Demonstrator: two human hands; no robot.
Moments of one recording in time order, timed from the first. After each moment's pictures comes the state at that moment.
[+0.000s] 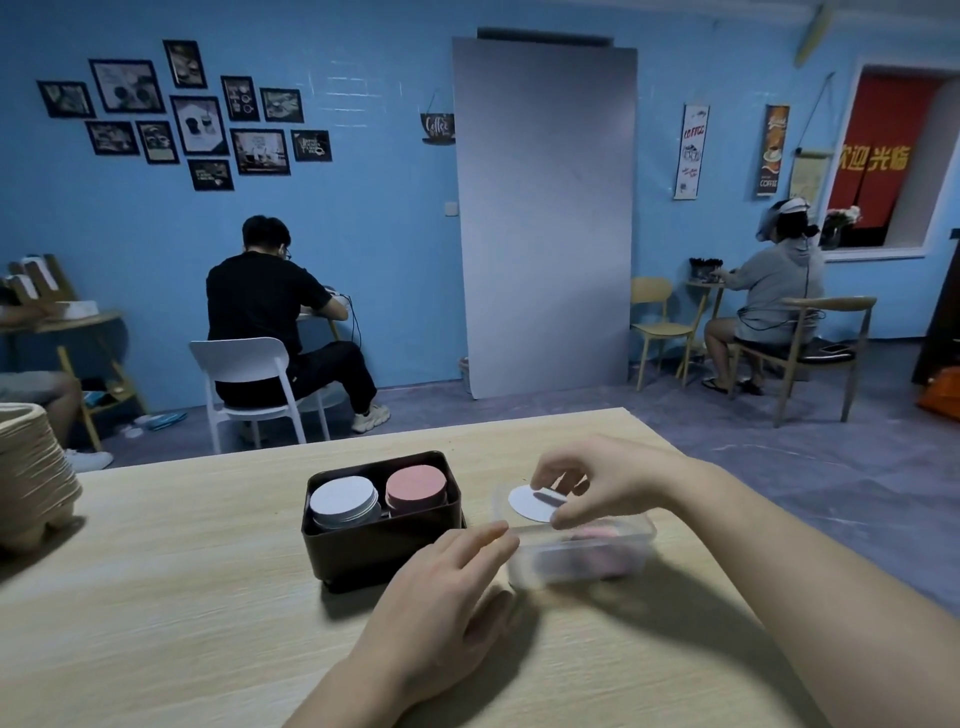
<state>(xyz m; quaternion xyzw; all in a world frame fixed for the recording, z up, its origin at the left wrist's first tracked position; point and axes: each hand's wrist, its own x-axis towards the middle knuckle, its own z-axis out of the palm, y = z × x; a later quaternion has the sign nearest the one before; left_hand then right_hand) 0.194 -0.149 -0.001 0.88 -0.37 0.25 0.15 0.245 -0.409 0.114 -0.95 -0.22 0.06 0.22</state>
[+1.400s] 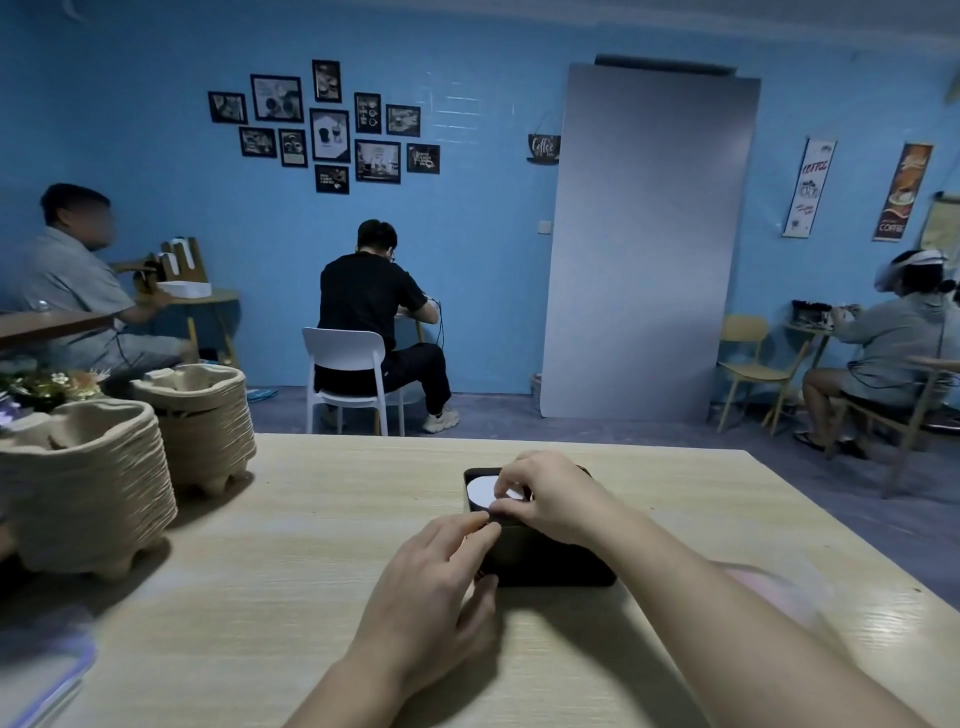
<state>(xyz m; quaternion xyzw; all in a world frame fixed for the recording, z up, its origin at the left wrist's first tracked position) 0.184 0.001 0.000 0.88 -0.26 0.35 0.17 0.292 -0.191 0.078 -0.94 -0.29 -0.10 0.15</state>
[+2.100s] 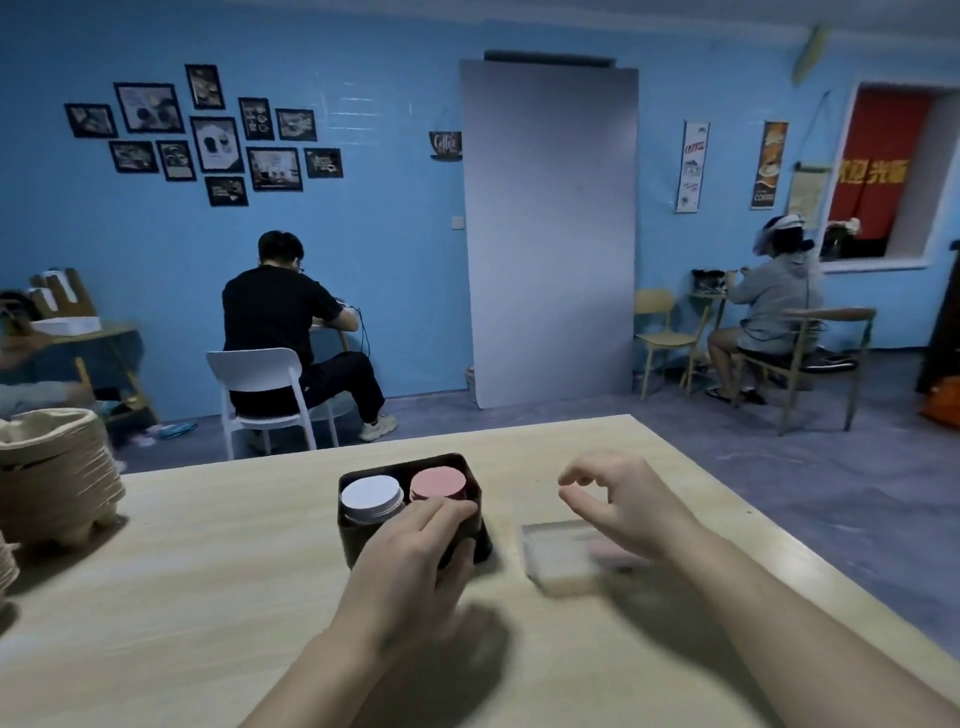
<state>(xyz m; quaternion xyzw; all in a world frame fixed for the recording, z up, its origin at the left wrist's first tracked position) 0.180 -0.104 0.036 0.87 -0.31 0.32 0.22 0.214 -0.393 0.068 -0.92 -0.20 -0.23 0.26</state>
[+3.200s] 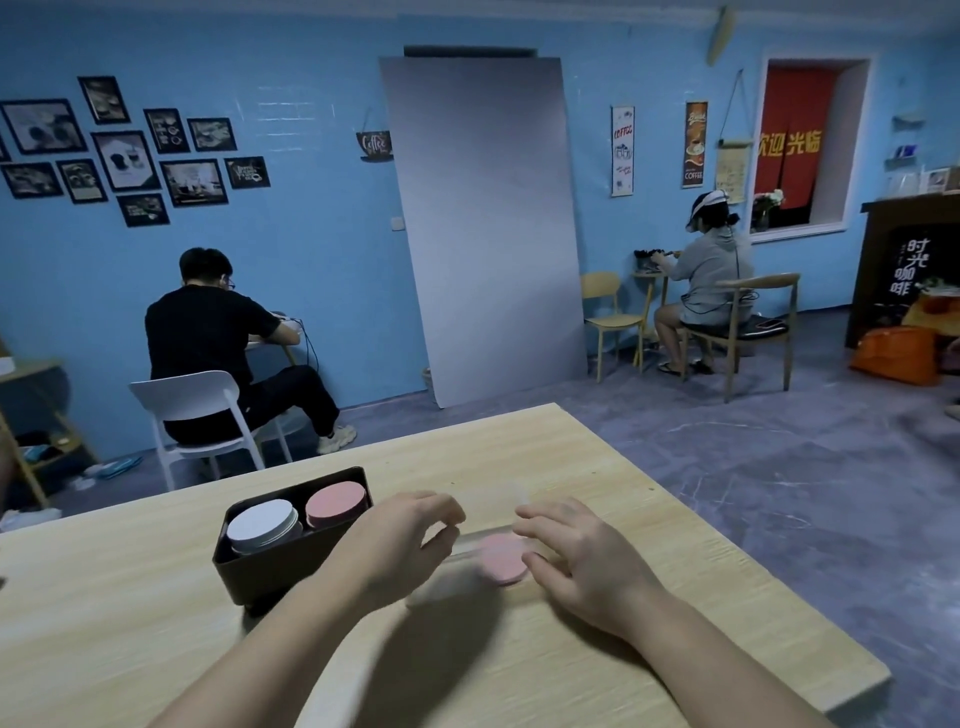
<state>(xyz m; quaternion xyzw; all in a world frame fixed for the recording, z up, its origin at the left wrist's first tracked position) 0.217 -0.205 0.065 0.91 -0.36 0.14 0.15 0.169 -0.467 -0.006 -0.90 -0.22 -0.29 0.24</state>
